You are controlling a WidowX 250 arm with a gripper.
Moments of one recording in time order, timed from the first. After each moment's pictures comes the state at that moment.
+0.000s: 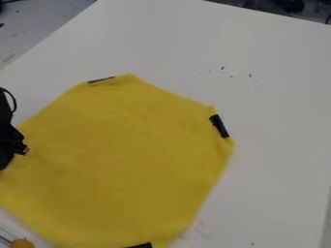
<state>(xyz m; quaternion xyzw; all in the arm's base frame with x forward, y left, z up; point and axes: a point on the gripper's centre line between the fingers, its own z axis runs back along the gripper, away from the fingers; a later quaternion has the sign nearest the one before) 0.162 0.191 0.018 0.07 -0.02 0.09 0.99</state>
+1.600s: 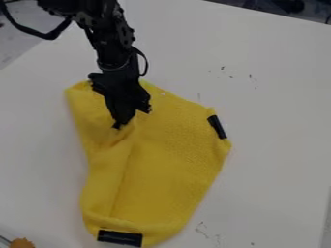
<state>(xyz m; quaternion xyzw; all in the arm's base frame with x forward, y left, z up) 0.310 0.075 0.019 0.02 -0.09 -0.04 1.00</state>
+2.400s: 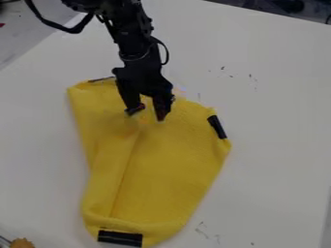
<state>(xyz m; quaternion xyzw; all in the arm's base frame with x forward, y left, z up) 0.338 0.042 0.023 -0.03 -0.10 -0.05 0.99</state>
